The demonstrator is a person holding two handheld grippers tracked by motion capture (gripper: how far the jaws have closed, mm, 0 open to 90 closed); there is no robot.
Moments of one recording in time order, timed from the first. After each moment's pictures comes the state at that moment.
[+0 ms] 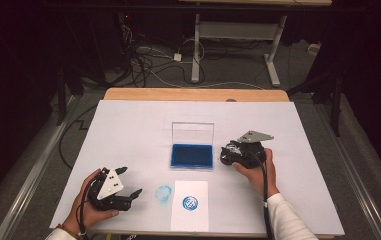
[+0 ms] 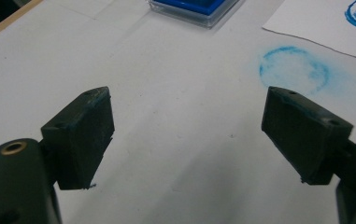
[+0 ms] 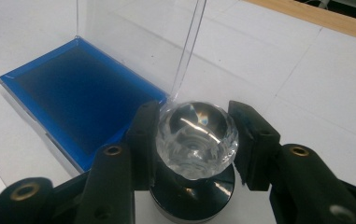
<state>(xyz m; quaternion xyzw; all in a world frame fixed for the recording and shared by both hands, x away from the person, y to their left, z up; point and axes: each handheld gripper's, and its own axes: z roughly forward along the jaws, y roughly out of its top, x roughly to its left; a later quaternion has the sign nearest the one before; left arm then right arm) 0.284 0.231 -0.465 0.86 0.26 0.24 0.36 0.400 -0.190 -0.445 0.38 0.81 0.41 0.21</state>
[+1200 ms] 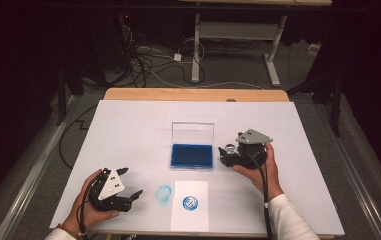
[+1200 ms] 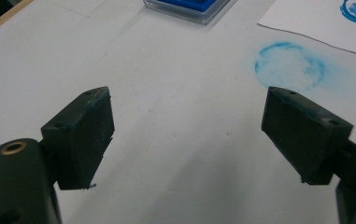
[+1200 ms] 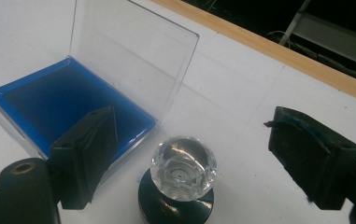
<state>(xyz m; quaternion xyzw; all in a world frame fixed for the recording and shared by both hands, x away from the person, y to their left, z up) 0.284 0.230 -0.466 0.87 0.25 0.24 0.36 0.388 -0.181 -0.425 0.35 0.79 0.40 0.28</state>
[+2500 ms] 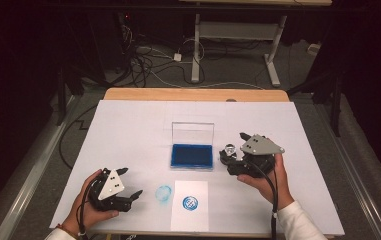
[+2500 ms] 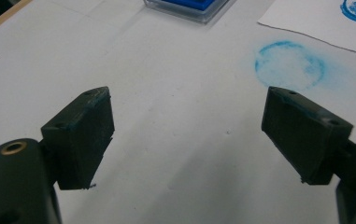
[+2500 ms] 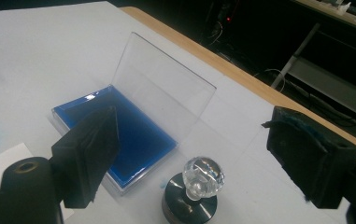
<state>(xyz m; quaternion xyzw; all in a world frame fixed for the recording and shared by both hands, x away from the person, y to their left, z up) 0.284 0.230 -0.466 0.87 0.25 0.24 0.35 0.340 -0.180 -0.383 0.29 0.79 0.43 0.32</state>
